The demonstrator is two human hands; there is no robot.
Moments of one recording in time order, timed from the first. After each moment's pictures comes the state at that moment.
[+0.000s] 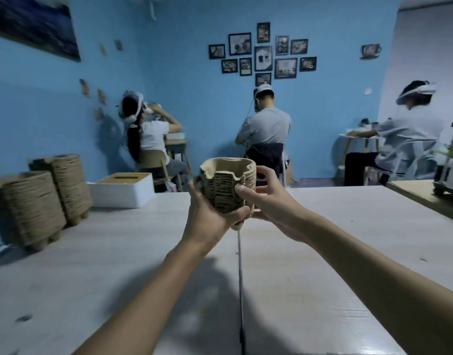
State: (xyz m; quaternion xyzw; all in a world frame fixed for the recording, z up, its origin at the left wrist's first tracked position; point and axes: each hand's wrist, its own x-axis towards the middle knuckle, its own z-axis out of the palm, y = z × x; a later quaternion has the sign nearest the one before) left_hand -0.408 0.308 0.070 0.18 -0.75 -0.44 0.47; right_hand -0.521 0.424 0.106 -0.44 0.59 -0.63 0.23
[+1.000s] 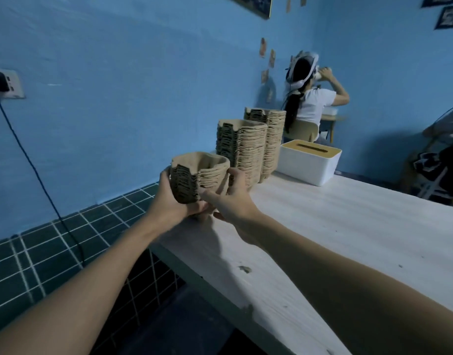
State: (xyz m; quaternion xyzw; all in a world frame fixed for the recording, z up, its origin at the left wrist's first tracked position) left_hand -0.019 0.050 0.004 0.45 -0.65 -0.35 0.51; right_hand -0.172 0.070 0.016 -0.52 0.54 -0.50 0.43
